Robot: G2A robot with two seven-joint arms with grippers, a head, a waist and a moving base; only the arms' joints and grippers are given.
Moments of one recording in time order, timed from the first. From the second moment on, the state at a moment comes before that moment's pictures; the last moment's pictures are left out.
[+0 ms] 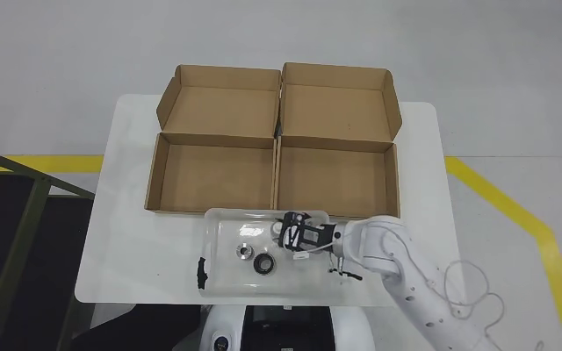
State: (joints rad) left arm -0.42 -0.34 -0.17 -1.17 3.07 0.50 0.07; right arm -1.19 -1.19 1.01 -1.81 -1.22 -0.76 0.58
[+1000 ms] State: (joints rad) left arm -0.42 -0.34 -0.17 -1.17 3.07 0.50 0.07; right arm -1.28 -1.16 1.20 -2.02 -0.81 -0.77 0.20
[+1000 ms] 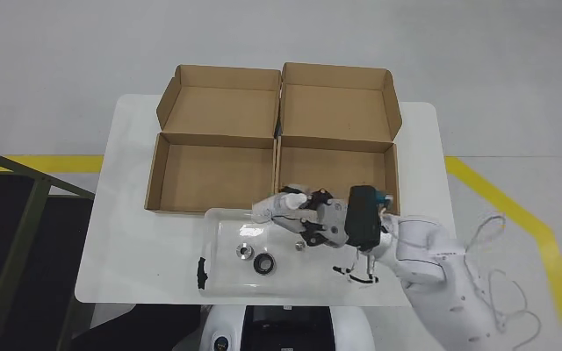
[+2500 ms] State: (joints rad) left arm -0.42 -0.34 -0.17 -1.17 3.07 0.50 0.07; right arm -1.19 -1.18 1.17 -1.80 -1.09 -0.52 0.13
